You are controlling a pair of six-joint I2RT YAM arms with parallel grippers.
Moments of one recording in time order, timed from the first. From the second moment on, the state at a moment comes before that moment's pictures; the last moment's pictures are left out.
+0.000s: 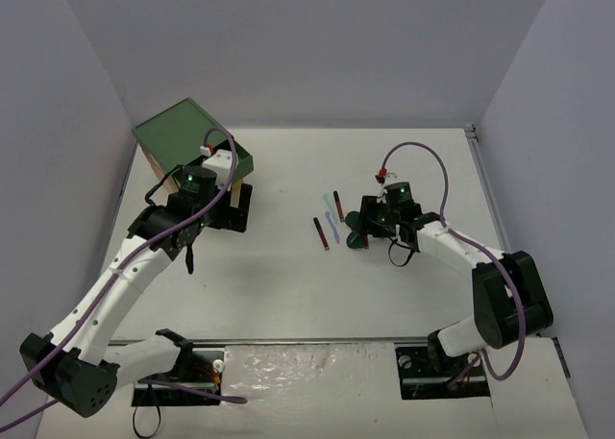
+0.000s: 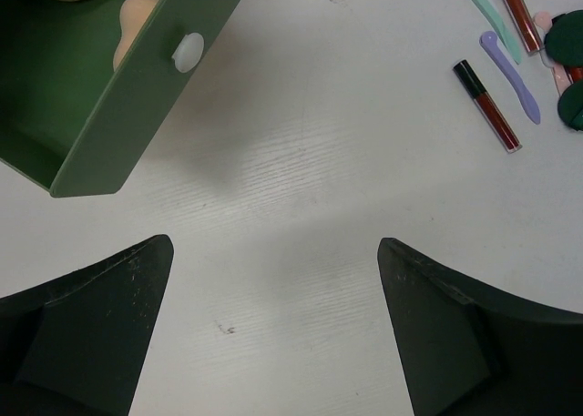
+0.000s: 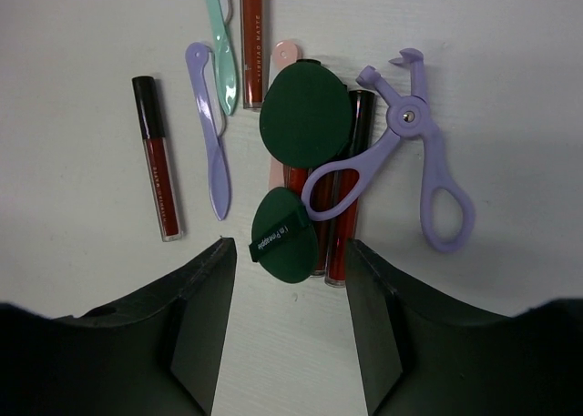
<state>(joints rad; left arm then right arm) -0.46 1.11 1.16 -0.73 -0.14 -0.12 0.34 1.44 0.76 -0.11 -0.13 0.37</state>
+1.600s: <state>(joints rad) -0.44 1.16 1.16 -0.71 -0.13 -0.12 0.35 1.54 0.71 0.00 -0.14 0.37</state>
